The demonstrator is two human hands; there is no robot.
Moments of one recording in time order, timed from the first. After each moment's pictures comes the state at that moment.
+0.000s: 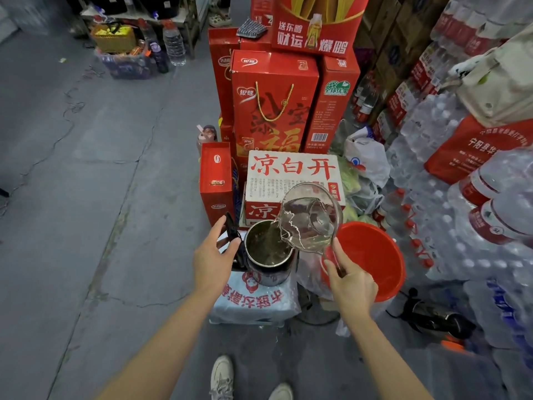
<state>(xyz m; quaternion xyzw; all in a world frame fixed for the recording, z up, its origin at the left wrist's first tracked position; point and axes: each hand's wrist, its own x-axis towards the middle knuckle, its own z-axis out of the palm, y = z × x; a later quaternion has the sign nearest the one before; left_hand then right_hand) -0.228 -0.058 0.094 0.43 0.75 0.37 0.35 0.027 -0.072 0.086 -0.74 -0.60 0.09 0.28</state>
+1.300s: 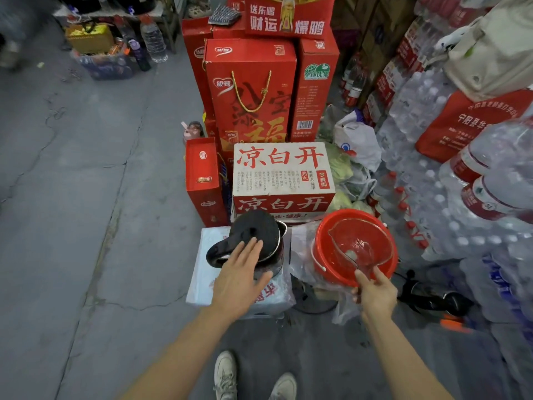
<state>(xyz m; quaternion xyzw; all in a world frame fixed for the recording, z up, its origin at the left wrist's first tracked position) -0.172 -0.079 0.050 0.72 0.64 0.11 0.26 0.107 -0.090 0.036 -0.79 -0.13 0.41 0.44</state>
